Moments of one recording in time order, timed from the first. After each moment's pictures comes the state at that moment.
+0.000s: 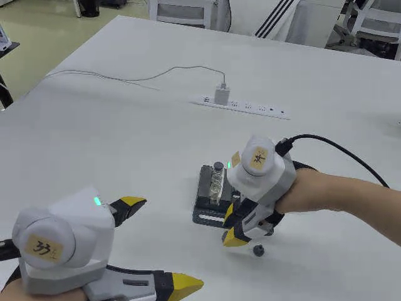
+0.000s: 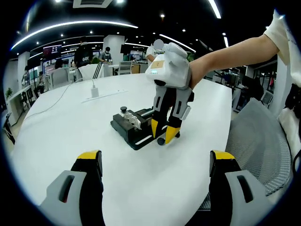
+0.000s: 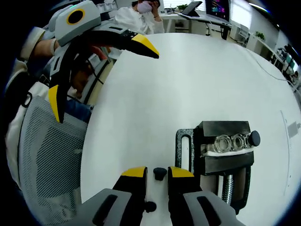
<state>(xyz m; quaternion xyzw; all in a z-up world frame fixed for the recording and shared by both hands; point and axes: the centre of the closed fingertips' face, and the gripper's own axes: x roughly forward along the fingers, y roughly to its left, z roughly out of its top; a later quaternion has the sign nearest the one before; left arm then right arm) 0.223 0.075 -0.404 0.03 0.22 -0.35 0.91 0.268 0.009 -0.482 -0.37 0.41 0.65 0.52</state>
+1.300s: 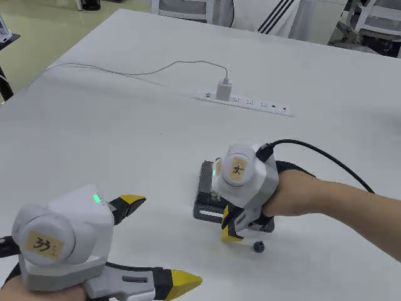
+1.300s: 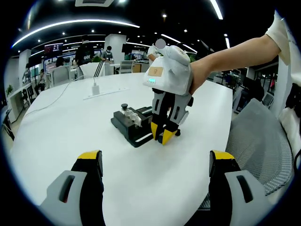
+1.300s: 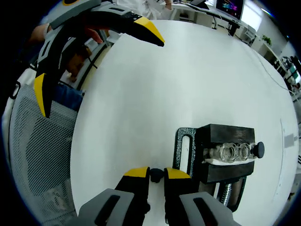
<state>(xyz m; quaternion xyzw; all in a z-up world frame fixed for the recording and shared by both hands) 0.219 0.077 -0.410 0.02 0.22 -0.35 0.91 0.266 0.009 -0.494 -0.45 0.40 0.62 0.50</state>
